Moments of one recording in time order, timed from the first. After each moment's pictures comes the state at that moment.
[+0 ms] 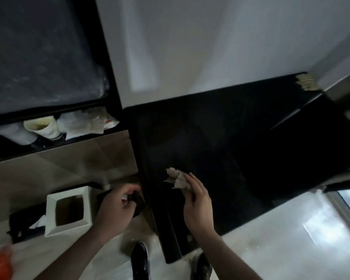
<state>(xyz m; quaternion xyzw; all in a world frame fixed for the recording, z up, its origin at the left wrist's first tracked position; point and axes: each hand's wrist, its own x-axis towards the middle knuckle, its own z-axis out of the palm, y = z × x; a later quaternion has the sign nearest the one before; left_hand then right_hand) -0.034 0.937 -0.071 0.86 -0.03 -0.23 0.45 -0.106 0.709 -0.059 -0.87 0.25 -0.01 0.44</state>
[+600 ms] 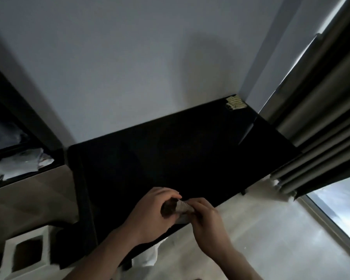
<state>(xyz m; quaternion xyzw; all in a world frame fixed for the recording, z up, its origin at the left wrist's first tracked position) -0.146 0.612 0.098 0.85 -0.33 -0.20 0.37 -0.258 0.438 0.064 -0.88 0.15 -0.05 0.44</state>
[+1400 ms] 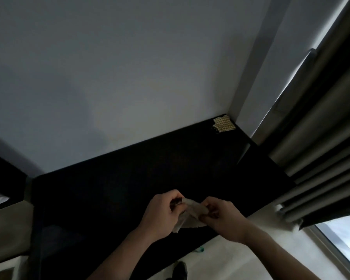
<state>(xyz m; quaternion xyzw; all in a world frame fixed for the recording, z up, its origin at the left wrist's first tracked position) -0.083 0.367 0.103 0.84 -0.24 -0.23 0.43 -0.174 0.151 0.093 -0.89 0.10 0.13 0.42</state>
